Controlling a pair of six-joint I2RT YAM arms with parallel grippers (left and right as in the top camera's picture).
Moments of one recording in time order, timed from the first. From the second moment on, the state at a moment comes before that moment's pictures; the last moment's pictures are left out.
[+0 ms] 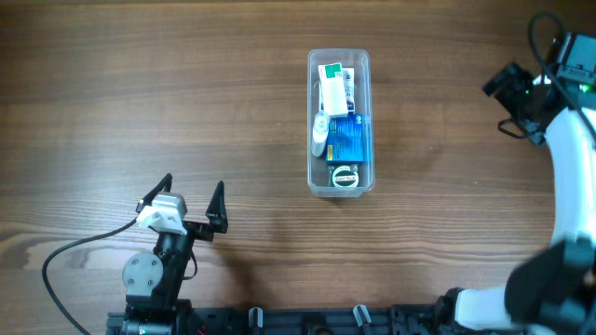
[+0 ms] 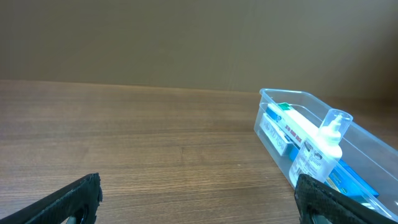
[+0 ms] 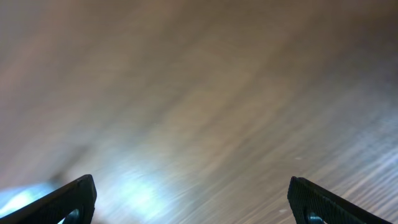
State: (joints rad) left arm -0.07 0.01 0.01 -0.06 0.13 -0.15; right arm -0.27 1.60 1.40 -0.82 0.03 0.52
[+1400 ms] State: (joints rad) left arm -0.07 0.01 0.01 -0.06 0.13 -0.15; right arm 0.06 0.45 0.45 -0.07 -0.03 0.27
